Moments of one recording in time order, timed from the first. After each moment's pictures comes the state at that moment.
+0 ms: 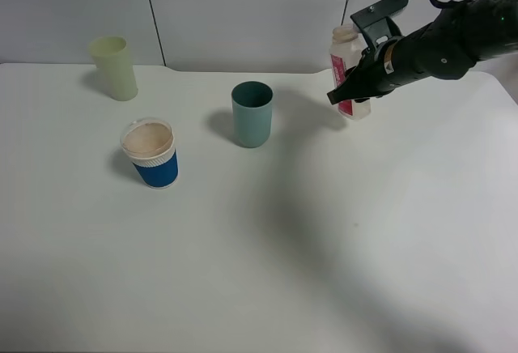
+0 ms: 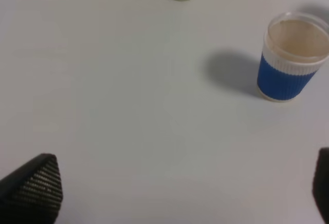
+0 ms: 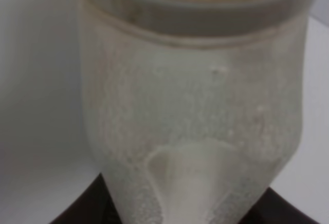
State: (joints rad) left arm -0.02 0.00 -0.51 -0.01 1.06 0.01; right arm 0.29 1.86 -1.05 -0.67 0.06 0.35
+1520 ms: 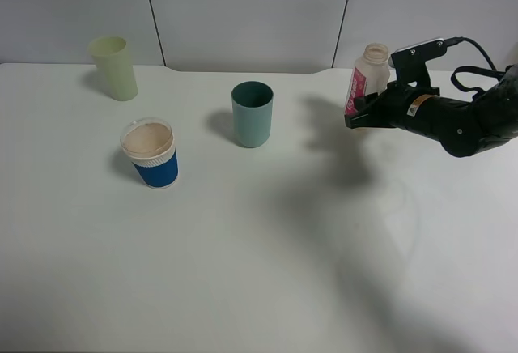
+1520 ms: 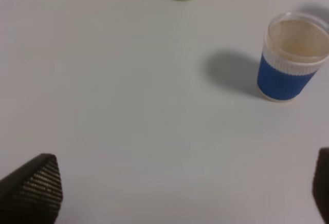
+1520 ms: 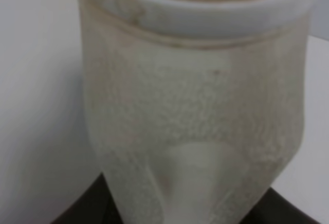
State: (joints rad) left arm -0.02 0.00 -0.51 -0.01 1.06 0.01; right arm 0.14 1.98 -0.74 -0.19 -0.70 -0.09
